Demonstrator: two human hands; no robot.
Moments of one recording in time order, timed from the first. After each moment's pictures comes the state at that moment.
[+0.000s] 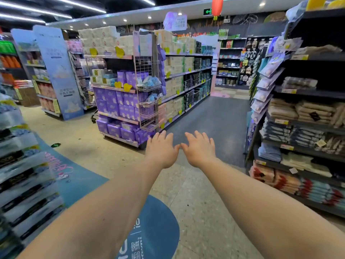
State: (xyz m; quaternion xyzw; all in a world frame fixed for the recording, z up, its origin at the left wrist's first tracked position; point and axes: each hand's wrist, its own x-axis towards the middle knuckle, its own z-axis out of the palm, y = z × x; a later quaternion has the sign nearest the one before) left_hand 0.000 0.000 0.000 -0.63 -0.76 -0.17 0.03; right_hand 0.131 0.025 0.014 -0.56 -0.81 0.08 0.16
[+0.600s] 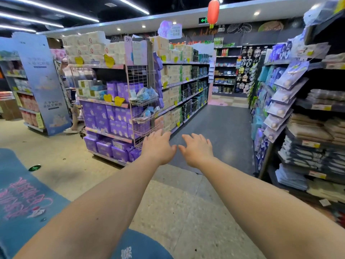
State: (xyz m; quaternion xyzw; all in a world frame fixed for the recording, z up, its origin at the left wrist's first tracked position) left_hand -0.138 0.284 0.028 -0.65 -0.74 -0.17 0.06; right_hand 0.002 0.303 0.032 -0.56 -0.81 0.04 0.15
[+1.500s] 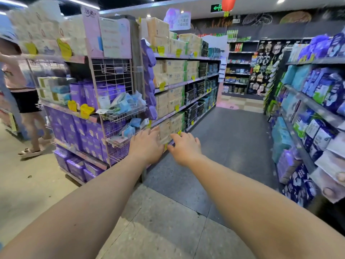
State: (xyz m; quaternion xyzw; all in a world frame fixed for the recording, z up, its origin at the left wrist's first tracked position) left_hand -0.241 0.868 0.017 -0.61 -0.77 -0.18 0.07; right_hand -0.103 0.908 0.020 -0.51 -0.85 0.04 0.14
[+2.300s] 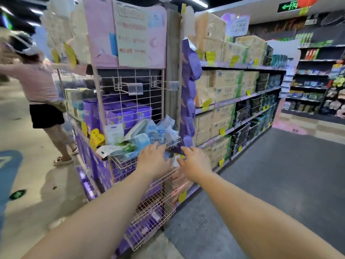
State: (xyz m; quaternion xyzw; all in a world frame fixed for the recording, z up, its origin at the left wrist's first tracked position) left_hand -0.498 1.270 -0.010 -0.52 -0.84 -0.16 0.07; right_hand -0.364 1.351 -0.008 -0.40 -0.90 0.10 0.17
